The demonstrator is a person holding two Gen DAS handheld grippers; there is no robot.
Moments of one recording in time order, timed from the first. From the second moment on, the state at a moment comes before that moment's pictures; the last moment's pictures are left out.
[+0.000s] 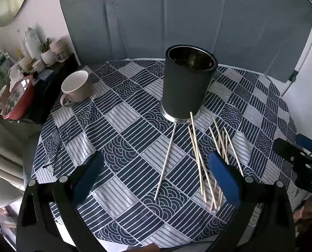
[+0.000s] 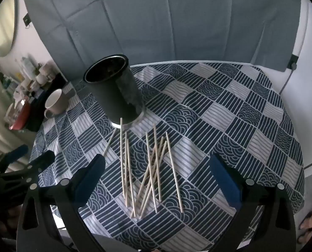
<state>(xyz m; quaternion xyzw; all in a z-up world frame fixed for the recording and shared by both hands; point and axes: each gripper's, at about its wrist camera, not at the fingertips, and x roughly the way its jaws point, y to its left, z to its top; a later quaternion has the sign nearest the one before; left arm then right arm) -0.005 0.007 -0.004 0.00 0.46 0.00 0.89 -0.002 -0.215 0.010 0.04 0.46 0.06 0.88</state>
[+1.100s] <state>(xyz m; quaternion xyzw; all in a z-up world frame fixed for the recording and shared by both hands) 0.014 0.010 -0.019 -0.02 0.49 0.01 0.87 0.002 -0.210 0.000 0.03 0.48 0.05 0.88</state>
